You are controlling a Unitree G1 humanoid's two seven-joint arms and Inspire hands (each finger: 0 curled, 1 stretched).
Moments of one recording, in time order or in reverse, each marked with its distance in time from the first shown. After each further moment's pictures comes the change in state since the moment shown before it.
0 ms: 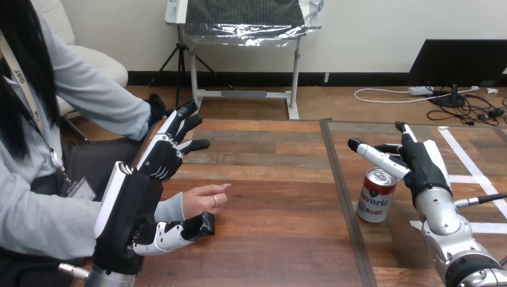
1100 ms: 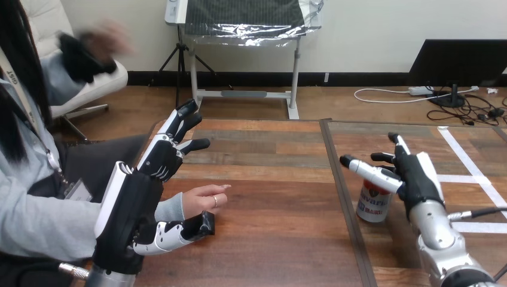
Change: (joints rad) left arm -0.001 0.000 0.000 0.002 0.001 0.001 -0.001; right arm 0.057 0.030 0.011 0.000 0.023 -0.034 0.001
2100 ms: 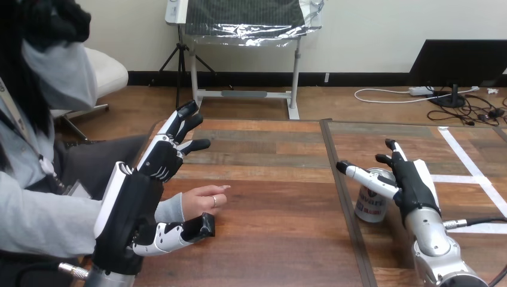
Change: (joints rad) left arm 0.000 0.000 0.000 0.000 -0.022 0.000 -0.029; right arm 0.021 0.017 -0.010 0.000 0.017 -0.009 -0.016
